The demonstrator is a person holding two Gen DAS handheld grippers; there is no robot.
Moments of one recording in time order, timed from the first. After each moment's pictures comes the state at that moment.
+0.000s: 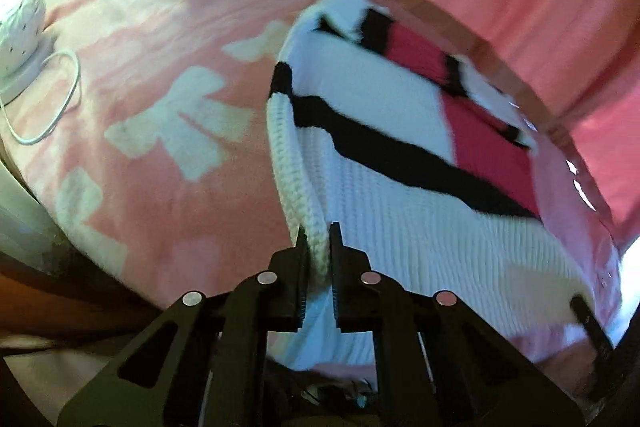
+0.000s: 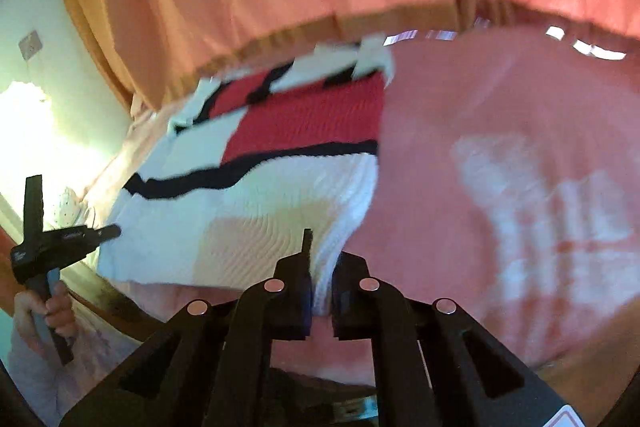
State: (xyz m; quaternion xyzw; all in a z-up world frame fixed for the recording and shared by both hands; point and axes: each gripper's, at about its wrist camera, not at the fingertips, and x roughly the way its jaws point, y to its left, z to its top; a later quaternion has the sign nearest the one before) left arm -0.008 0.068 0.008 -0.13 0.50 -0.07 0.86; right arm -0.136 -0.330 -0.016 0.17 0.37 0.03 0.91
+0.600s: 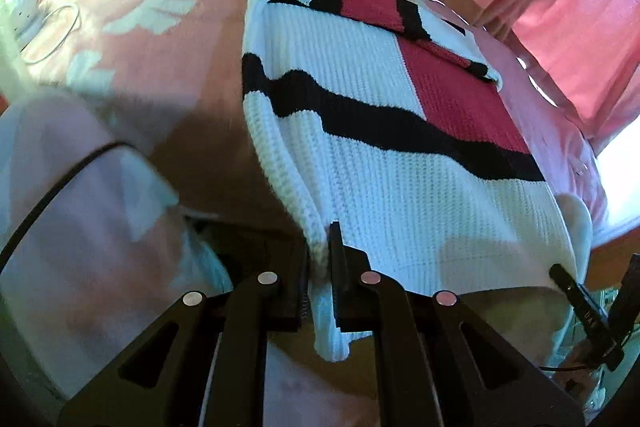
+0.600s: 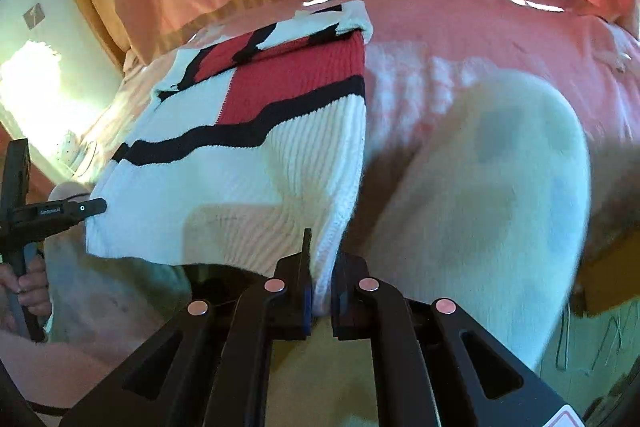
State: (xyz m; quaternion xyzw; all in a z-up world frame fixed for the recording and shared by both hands) left arm -0.170 0.025 0.020 -0.08 0.56 -0.15 0.81; right arm -0.321 -0.358 -0.023 0.17 0.45 -0.01 0.88
